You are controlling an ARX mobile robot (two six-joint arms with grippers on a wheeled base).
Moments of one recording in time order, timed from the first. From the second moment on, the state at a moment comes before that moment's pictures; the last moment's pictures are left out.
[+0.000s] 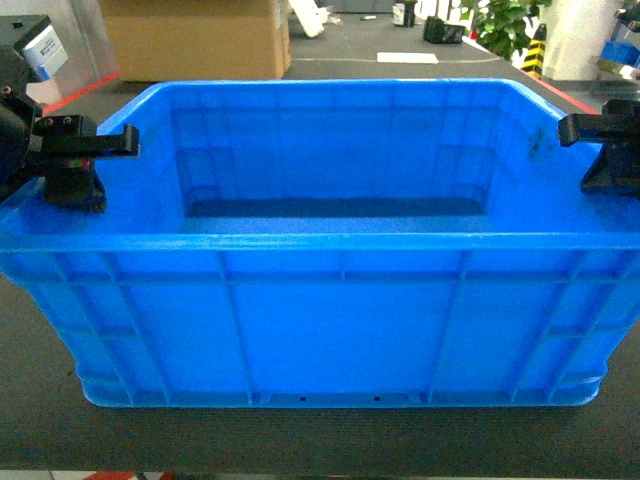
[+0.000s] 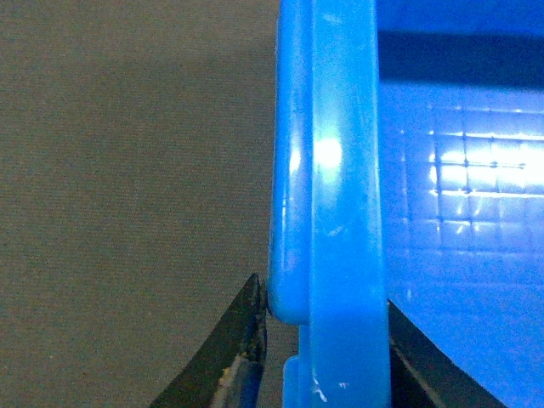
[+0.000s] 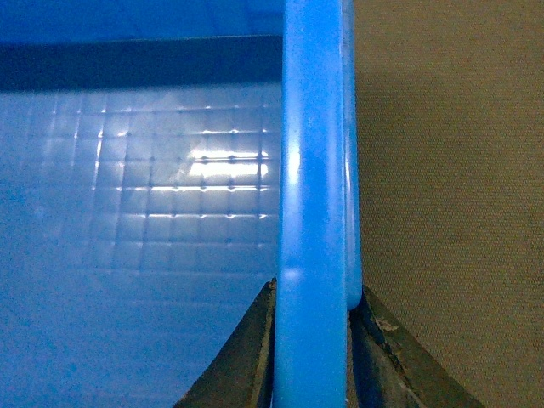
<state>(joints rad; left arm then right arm) -0.11 1.69 1.08 -0.16 -0.09 -0.11 0.11 1.70 1.13 -0.20 0.01 0.12</state>
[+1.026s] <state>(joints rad) -0.17 1.43 0.85 0.45 -0.19 -0.10 0.15 1.44 0.98 0.17 0.10 0.19</state>
